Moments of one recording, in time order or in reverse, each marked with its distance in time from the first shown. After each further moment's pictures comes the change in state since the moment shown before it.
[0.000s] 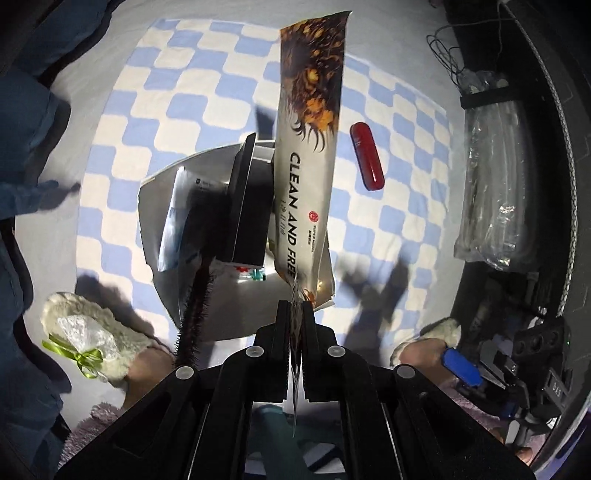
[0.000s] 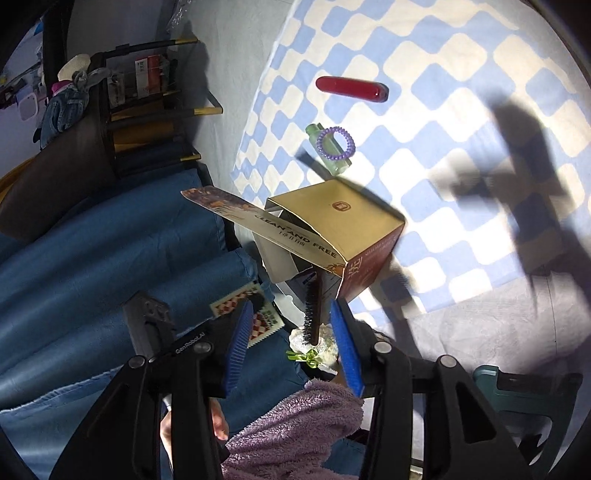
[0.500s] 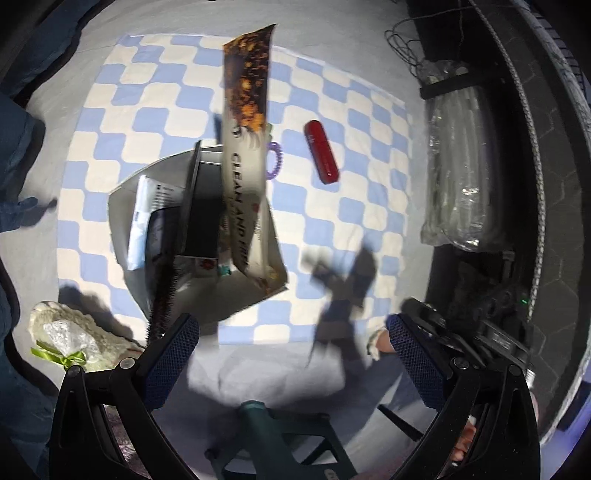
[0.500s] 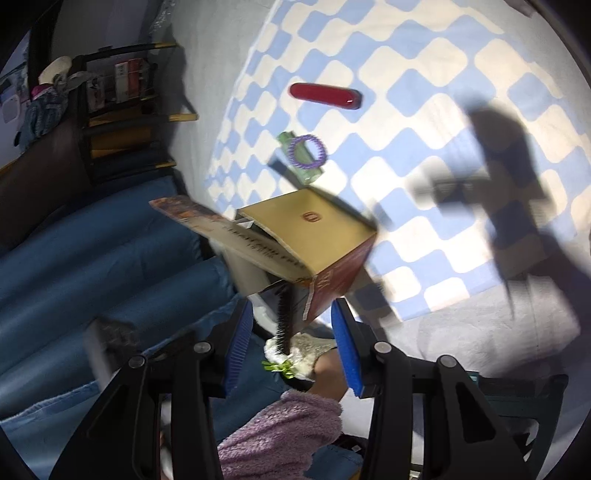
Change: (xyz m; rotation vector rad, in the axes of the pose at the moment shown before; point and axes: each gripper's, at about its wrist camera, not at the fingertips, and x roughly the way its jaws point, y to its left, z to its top) left arm -0.028 -0.033 -0.015 0.105 -0.004 -0.124; right arm 0.008 -0.011 0.008 0.015 -0.024 -0.121
